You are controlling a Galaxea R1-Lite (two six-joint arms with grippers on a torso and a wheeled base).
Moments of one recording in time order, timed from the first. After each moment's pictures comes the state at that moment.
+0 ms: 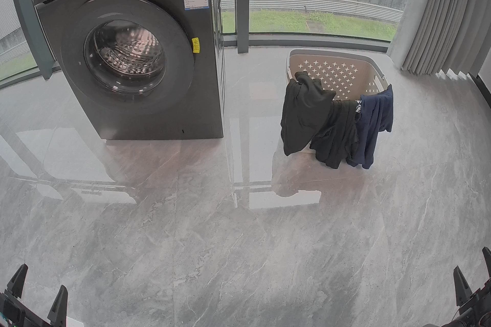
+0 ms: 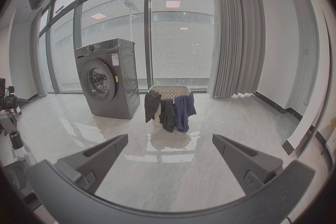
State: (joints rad) left arm 0.00 0.02 -0.02 0.00 -0.02 0.00; right arm 0.00 0.02 -0.02 0.00 0.02 -0.01
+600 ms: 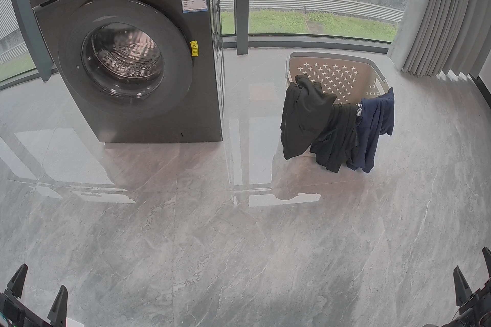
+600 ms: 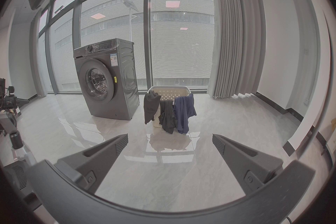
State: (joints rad) left arm 0.00 0.02 -0.02 0.00 -0.02 0.00; right arm 0.00 0.02 -0.02 0.00 0.02 -0.01
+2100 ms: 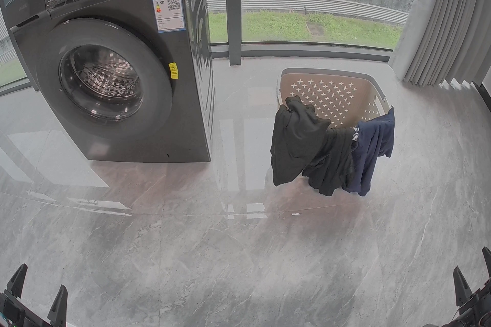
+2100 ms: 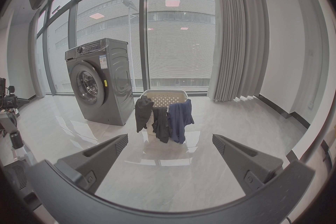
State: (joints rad) left arm 0.00 0.02 -0.02 0.00 -0.02 0.00; right arm 0.00 0.02 -0.02 0.00 0.02 -0.01
